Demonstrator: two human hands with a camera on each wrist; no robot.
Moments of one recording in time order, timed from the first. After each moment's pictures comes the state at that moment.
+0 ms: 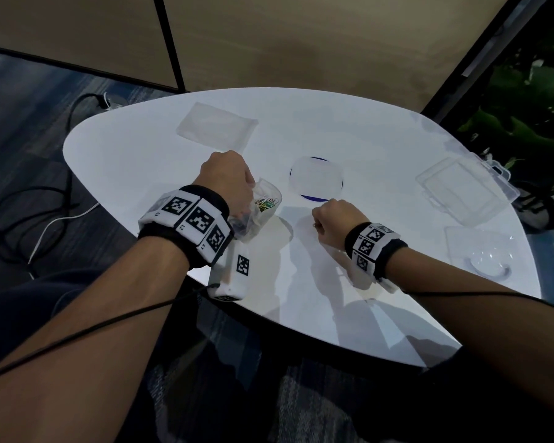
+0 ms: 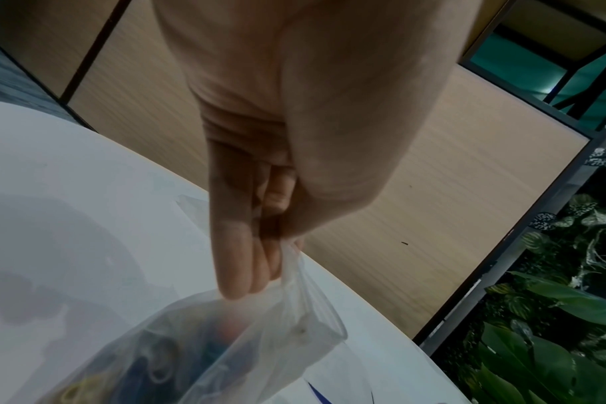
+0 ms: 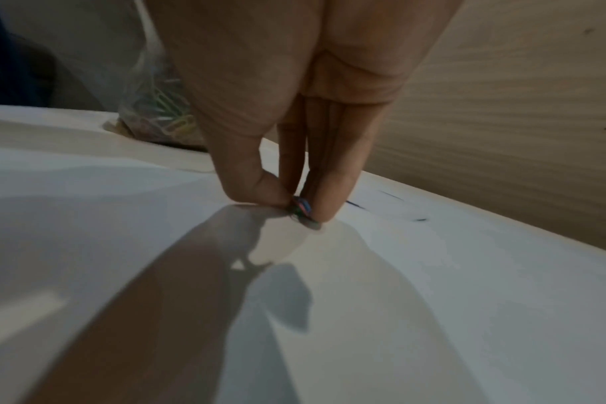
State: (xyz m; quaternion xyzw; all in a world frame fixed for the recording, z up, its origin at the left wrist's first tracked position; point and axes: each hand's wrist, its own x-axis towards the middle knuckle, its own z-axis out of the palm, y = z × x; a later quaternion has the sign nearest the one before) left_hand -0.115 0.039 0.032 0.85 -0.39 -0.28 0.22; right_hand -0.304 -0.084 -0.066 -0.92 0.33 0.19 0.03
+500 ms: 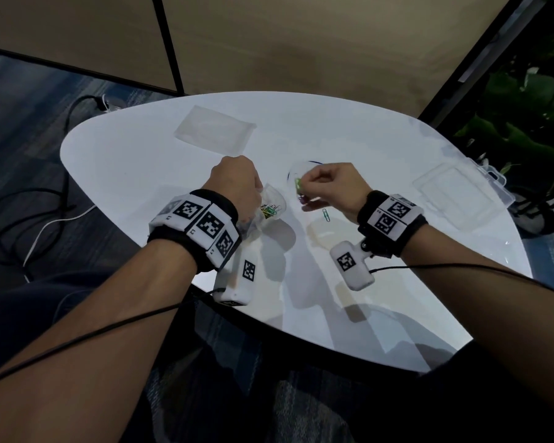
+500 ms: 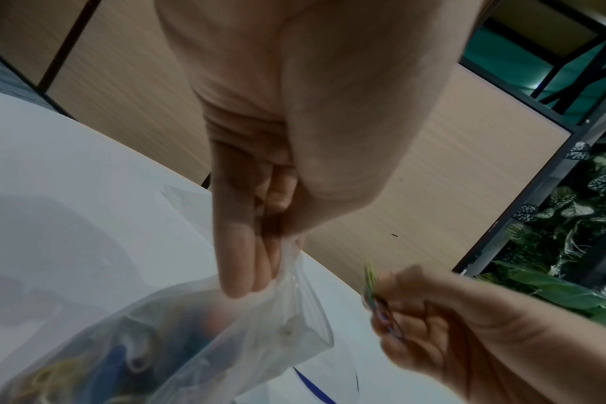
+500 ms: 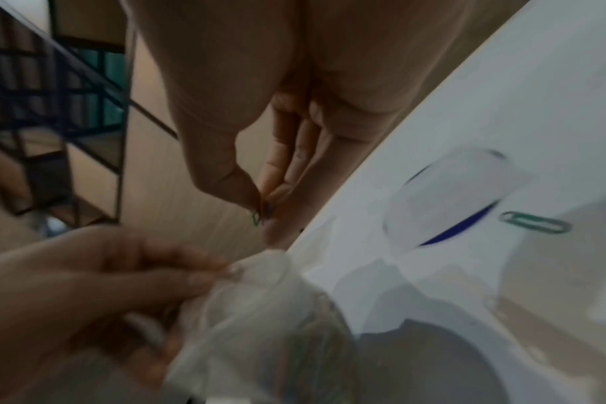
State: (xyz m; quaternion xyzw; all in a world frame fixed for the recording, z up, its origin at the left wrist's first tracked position) left_hand -0.130 0.034 0.038 0.85 -0.43 -0.24 0.20; right_hand -0.285 -0.094 -0.006 -0.65 0.40 -0.15 0.63
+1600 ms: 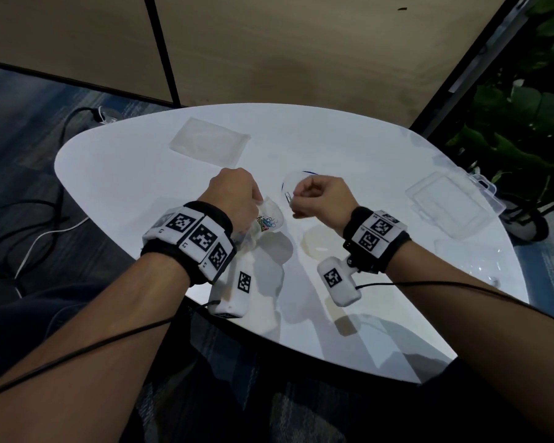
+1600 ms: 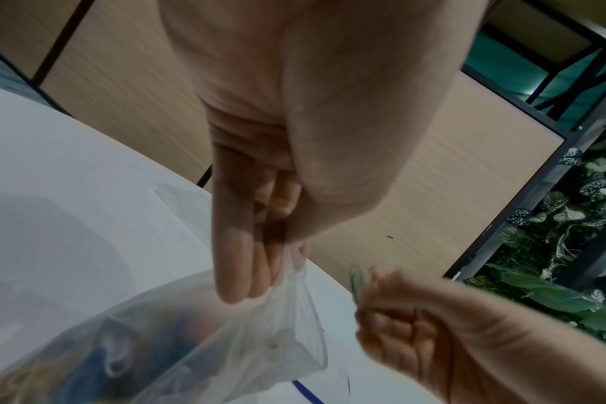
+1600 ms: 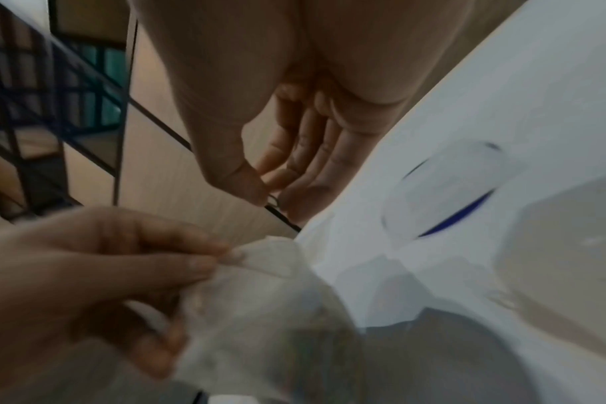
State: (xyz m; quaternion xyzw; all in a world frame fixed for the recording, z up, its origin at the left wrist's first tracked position) left_hand -0.131 0.031 0.037 0.83 -0.45 -0.26 0.19; right_hand -0.282 -0.089 -0.015 -0.67 0.42 -0.18 0.58
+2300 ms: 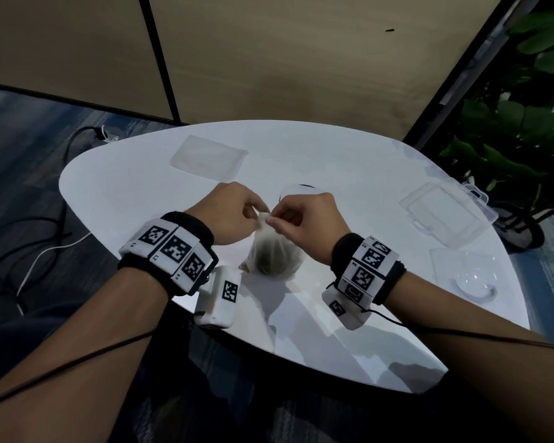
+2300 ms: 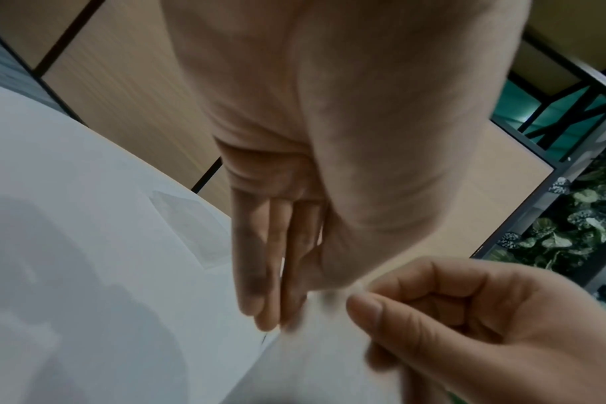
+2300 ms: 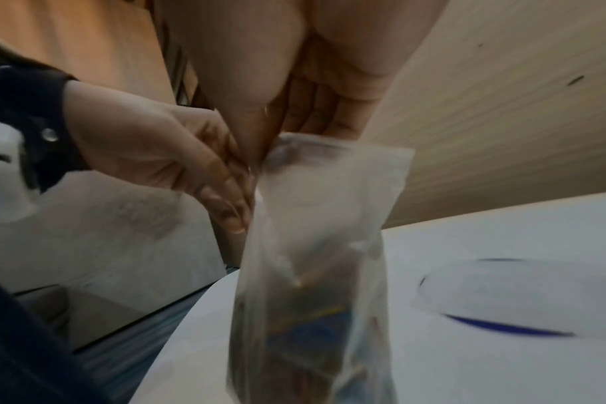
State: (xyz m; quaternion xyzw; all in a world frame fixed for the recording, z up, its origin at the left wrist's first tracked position) left_hand -0.116 0.039 0.045 0.75 -0.54 -0.32 0.22; right_hand -0.281 -0.048 0.012 -0.87 0.30 -0.21 0.34
